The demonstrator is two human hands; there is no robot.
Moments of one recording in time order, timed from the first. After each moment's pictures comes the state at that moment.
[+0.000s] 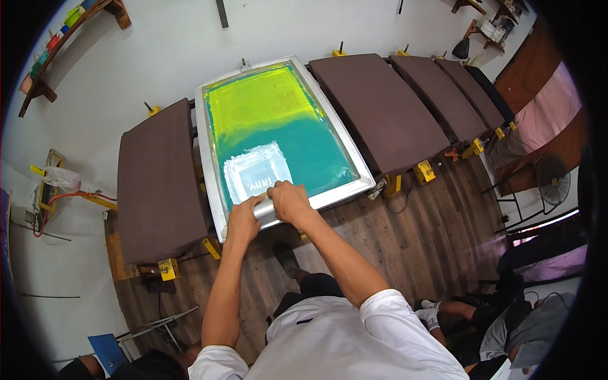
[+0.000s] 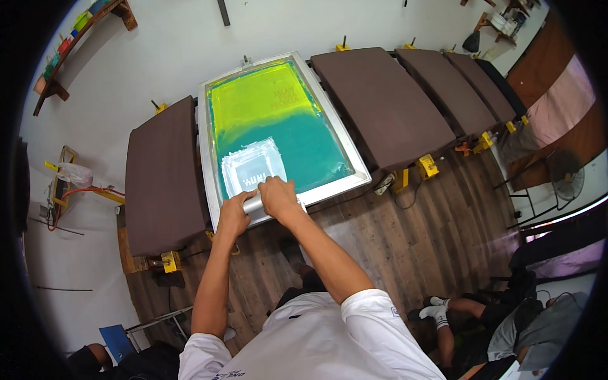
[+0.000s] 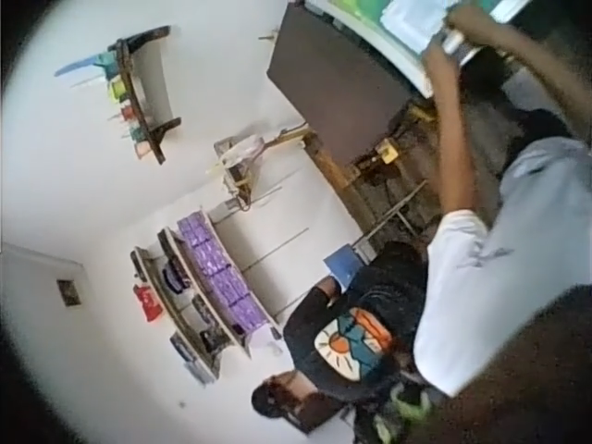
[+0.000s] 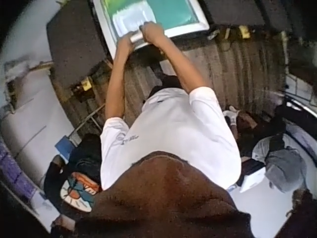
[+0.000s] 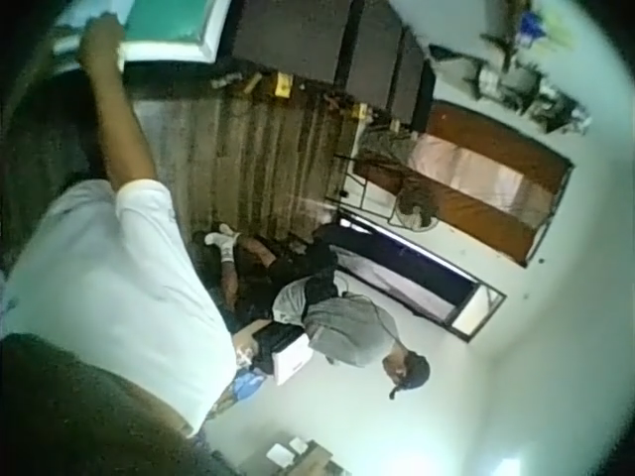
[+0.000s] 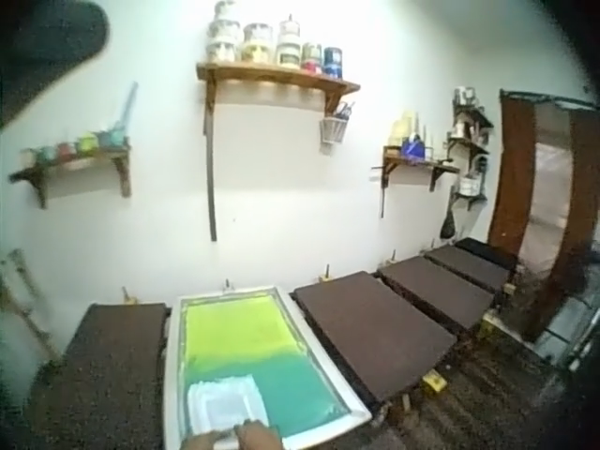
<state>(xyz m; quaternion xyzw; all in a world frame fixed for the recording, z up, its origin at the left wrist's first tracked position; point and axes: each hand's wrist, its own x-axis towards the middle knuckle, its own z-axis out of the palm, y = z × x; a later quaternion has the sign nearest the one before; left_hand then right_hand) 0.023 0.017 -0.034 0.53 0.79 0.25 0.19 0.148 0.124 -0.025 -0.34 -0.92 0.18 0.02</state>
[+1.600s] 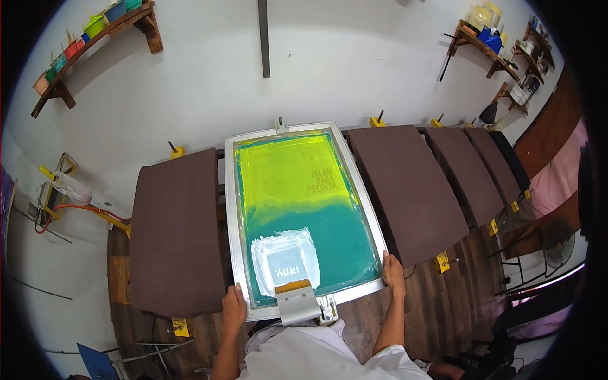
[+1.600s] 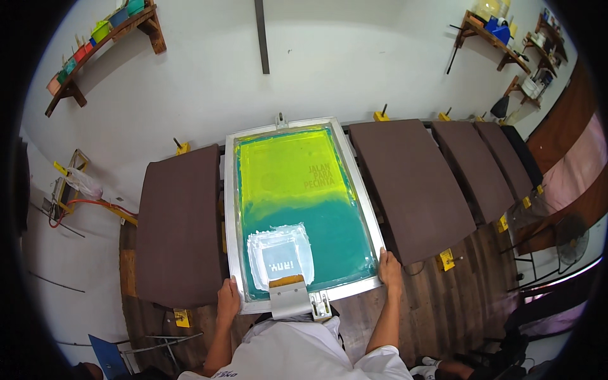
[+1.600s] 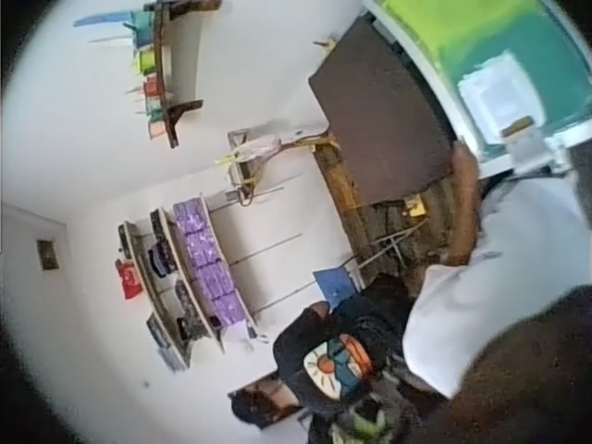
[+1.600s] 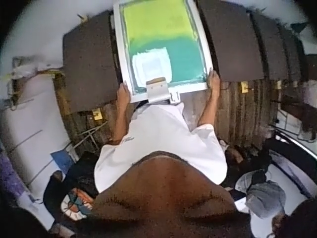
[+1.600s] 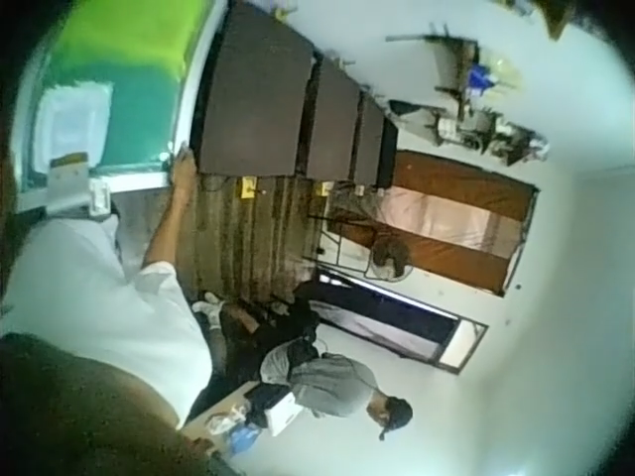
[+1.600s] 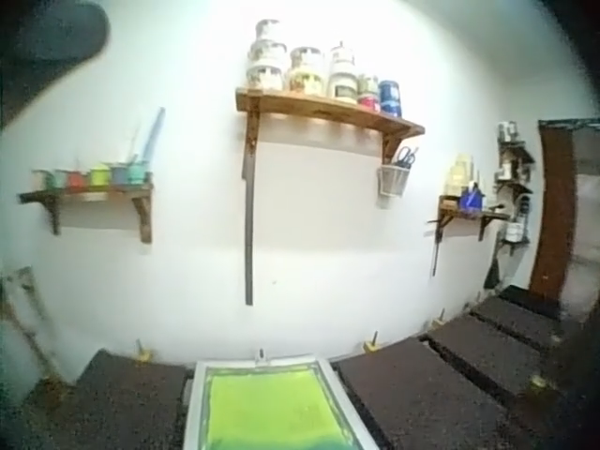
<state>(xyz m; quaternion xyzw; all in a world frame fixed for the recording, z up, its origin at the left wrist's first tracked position) -0.043 -0.026 -0.073 0.26 0.88 0.32 0.22 0.304 0.268 -0.077 -0.65 -0.68 0.31 0.14</state>
